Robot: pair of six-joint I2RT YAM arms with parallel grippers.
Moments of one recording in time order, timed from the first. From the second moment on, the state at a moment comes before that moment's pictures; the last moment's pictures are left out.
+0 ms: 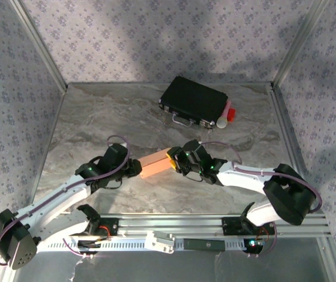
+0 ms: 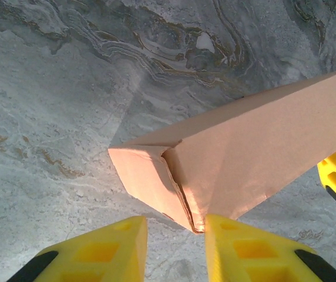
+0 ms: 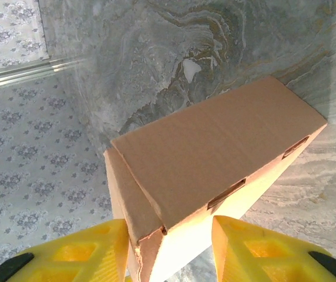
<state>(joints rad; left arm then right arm) -0.71 0.94 0.61 -0.55 0.01 -0.87 0.83 1.41 0.63 0.20 -0.07 1.69</state>
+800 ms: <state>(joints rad) -0.73 0.88 0.63 -0.62 -0.01 -0.86 0.73 1.41 0.61 0.23 -0.20 1.67</state>
